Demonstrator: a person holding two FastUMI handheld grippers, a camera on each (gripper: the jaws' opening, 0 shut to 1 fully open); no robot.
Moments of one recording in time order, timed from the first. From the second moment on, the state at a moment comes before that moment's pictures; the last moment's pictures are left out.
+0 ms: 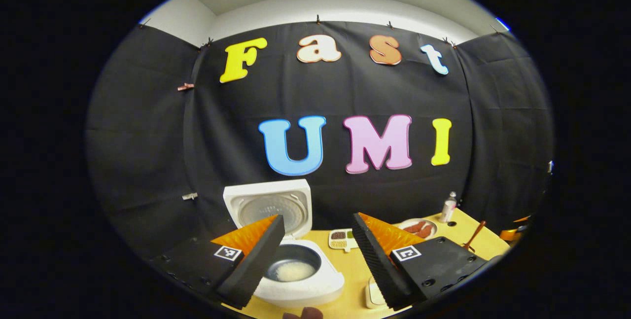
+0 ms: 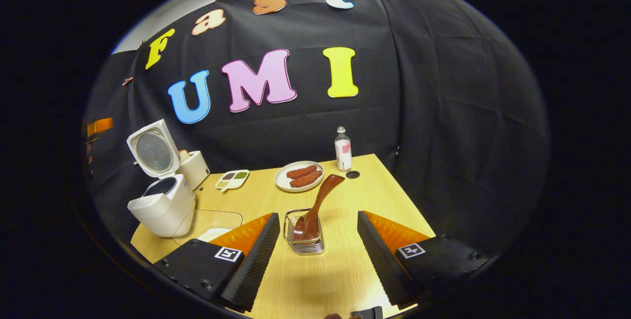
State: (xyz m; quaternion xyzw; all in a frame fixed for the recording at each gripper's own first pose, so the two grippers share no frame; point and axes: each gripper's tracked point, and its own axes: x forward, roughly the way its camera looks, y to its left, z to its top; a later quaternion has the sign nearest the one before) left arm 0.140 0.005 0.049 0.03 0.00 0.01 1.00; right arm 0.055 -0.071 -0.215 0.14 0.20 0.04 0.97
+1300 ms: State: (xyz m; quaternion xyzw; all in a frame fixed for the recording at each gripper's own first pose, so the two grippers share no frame) left arm 0.401 0.151 0.020 0.03 0.06 0.10 0.99; right arm -0.018 -0.080 -0.191 0.12 0.20 -0.06 0.97
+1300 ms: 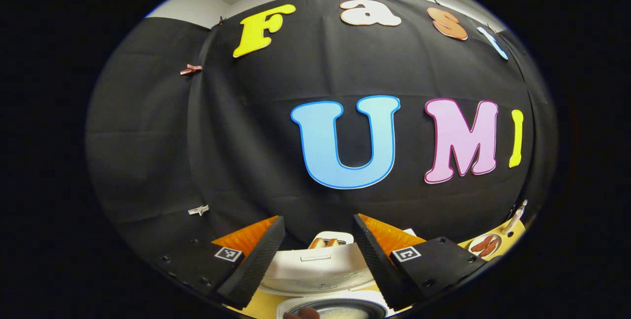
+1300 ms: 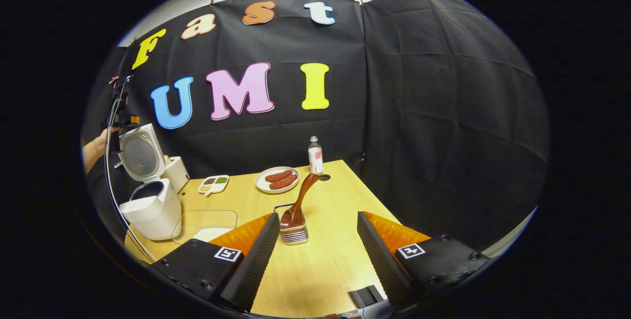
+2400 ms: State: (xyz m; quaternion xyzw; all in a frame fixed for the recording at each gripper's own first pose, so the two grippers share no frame) left arm 0.231 0.089 -0.110 -0.04 0.16 0.14 0.98; right arm -0.035 -0.081 -0.190 0.12 0.20 -0.02 0.97
